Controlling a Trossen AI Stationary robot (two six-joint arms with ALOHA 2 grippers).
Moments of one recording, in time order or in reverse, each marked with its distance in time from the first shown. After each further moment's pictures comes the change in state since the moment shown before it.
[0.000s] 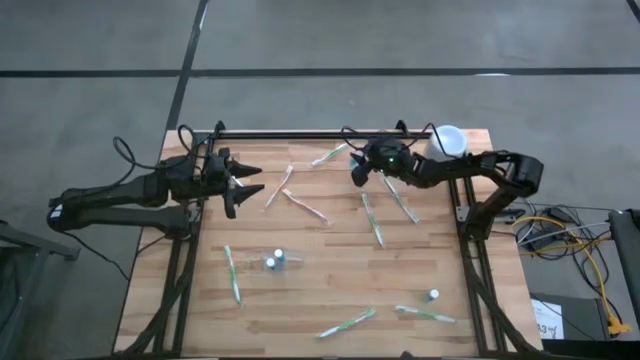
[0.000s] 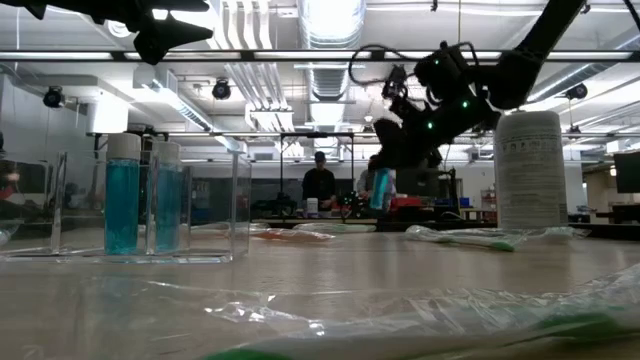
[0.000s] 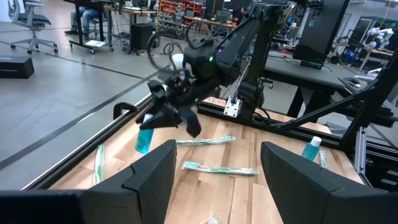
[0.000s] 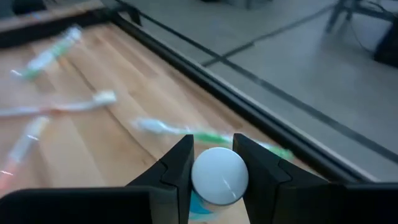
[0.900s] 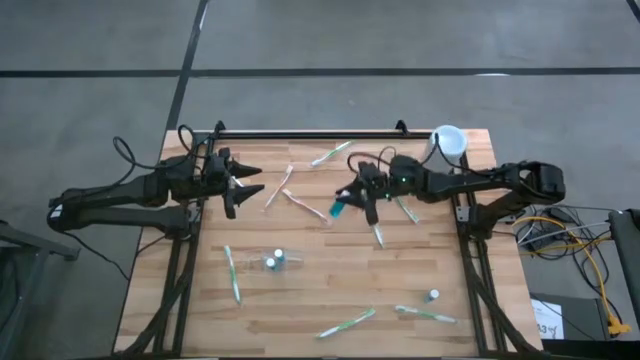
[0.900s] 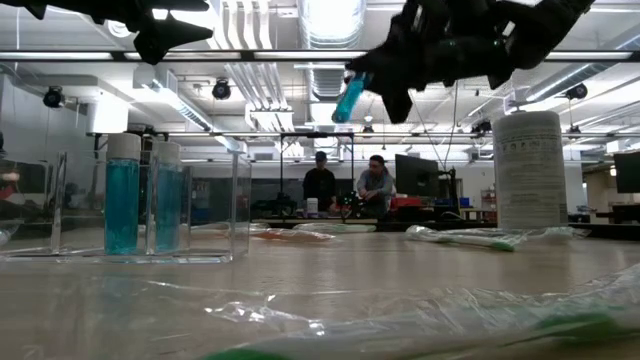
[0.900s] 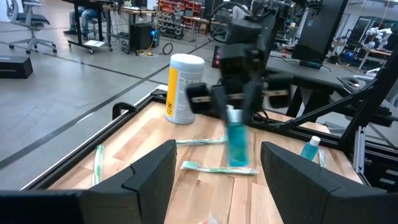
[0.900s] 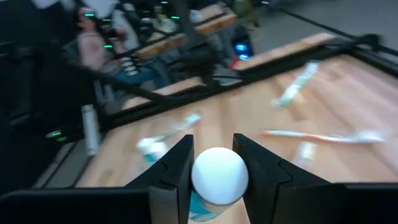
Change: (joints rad) left arm 0.000 0.000 0.000 0.000 0.004 0.000; right arm 0.267 -0.181 0.017 0.036 -0.500 0.223
